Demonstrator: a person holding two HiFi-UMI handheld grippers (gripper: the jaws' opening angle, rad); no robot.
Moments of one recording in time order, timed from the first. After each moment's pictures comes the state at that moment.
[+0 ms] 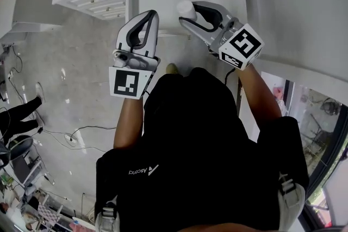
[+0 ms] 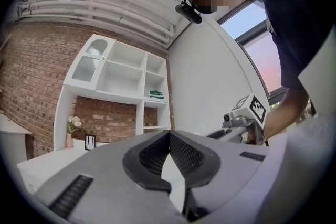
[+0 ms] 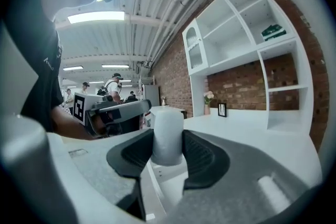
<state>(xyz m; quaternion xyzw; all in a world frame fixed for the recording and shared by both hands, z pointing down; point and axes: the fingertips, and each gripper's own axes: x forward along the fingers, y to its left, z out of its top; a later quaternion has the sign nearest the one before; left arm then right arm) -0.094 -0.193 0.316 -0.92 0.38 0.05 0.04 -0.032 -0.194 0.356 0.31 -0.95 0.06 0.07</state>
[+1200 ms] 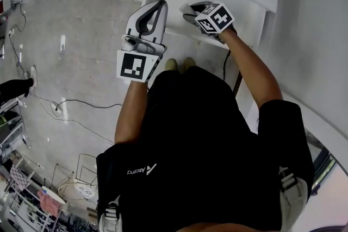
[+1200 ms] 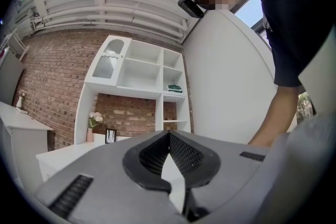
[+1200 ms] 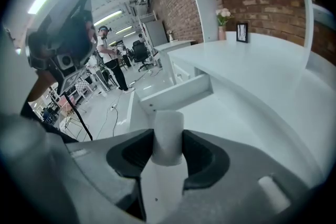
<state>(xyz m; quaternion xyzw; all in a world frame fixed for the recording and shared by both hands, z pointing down) -0.123 -0.239 0.344 -0.88 0.47 0.05 0.01 -0.061 -0.263 0.586 0.17 -0.87 0.22 0.40</state>
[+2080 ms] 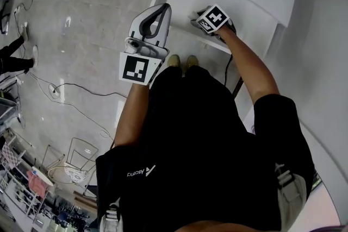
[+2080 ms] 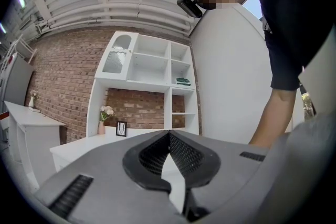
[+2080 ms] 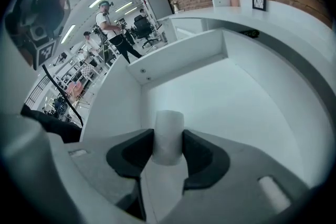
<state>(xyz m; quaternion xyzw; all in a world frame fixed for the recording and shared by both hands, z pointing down) -0.145 -0.243 0.367 -0.86 0.51 0.02 -0.02 -0.060 -0.256 0.684 0.10 -0.82 0.25 0.51</state>
